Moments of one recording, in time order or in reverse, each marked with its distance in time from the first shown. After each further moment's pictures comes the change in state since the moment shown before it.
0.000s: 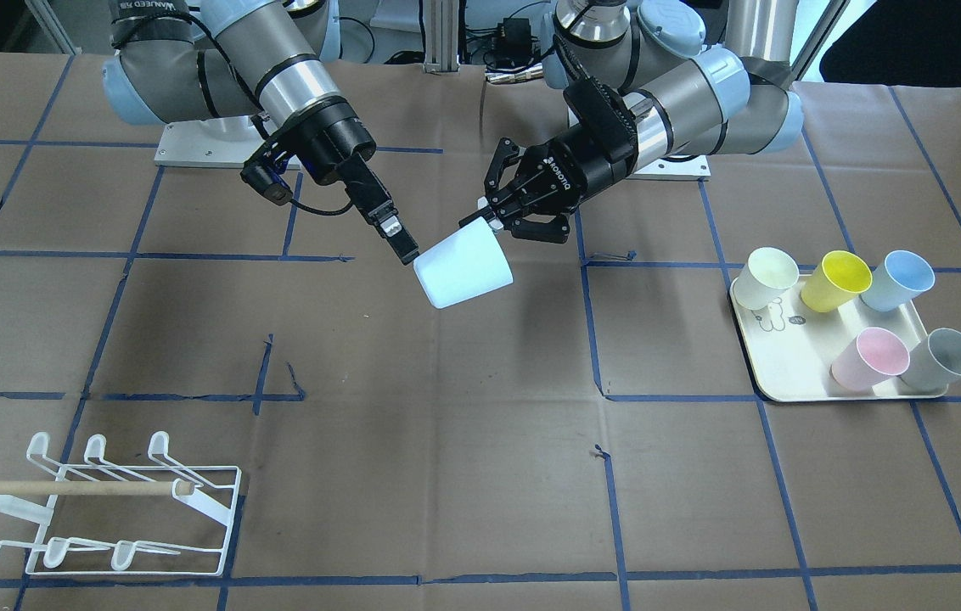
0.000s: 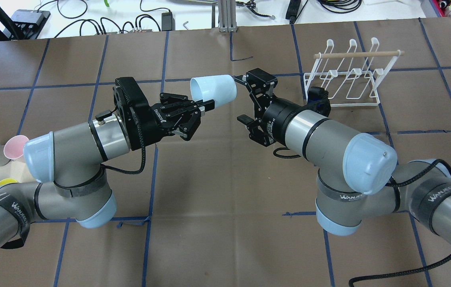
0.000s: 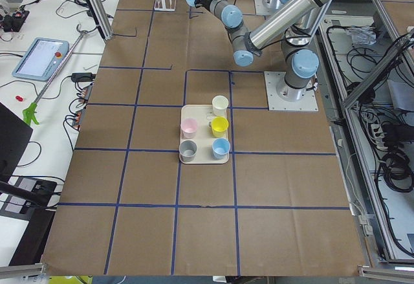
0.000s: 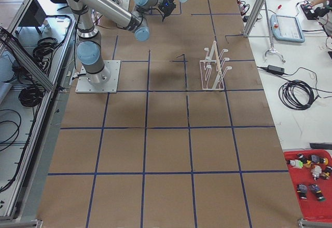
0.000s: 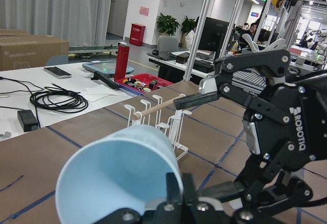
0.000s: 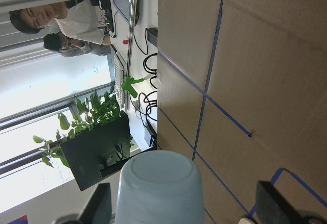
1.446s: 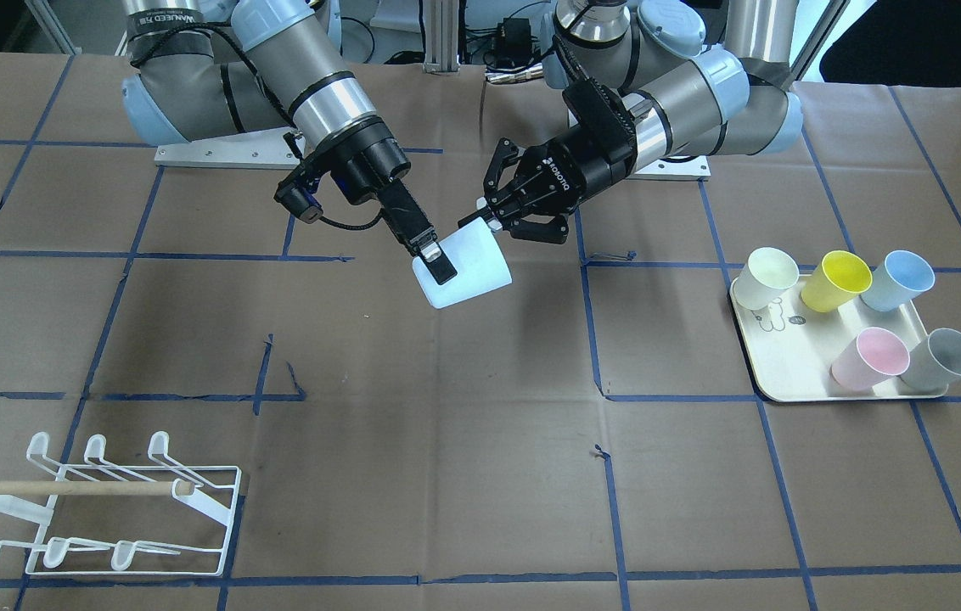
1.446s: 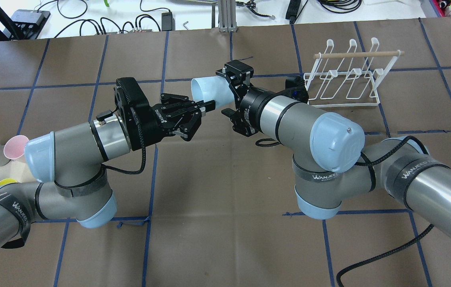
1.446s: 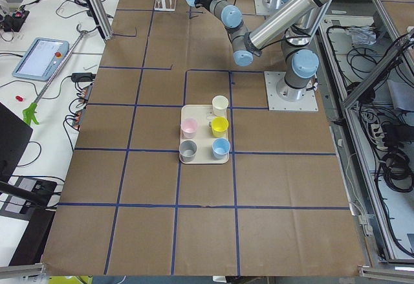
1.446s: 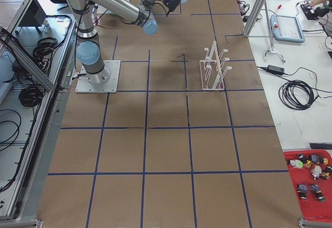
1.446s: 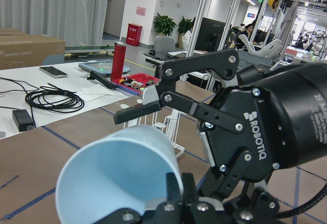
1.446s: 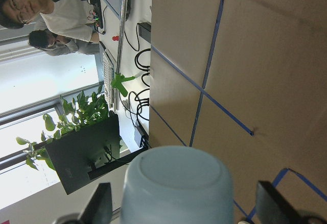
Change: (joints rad) left arm -0.002 -0.002 0.001 0.000 -0.001 0.000; right arm 0.077 0.076 -0.115 0.071 -0.066 0.009
